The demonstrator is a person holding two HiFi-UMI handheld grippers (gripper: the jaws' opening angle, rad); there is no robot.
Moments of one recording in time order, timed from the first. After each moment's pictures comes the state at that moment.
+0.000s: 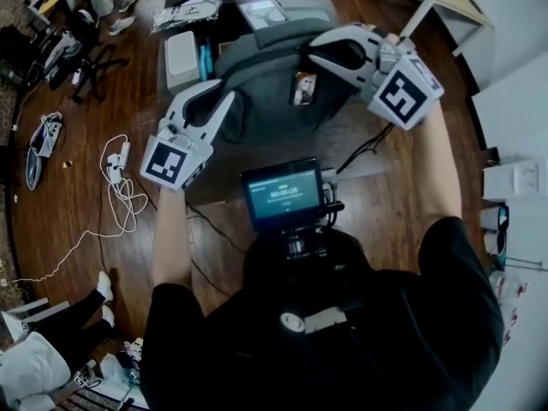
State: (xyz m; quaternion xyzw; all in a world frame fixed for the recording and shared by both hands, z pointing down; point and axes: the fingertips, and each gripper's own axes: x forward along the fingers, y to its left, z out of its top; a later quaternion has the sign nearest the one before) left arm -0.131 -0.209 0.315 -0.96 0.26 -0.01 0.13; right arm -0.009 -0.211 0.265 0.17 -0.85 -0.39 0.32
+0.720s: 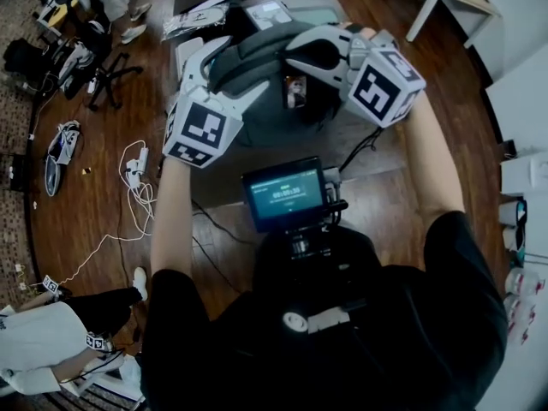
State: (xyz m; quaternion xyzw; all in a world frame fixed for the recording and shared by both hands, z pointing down) left arm -0.074 -0.243 0.283 -0.91 0.26 -0.21 0.23; right arm -0.039 -0.215 0.267 0.18 -0.85 -0.38 0.32
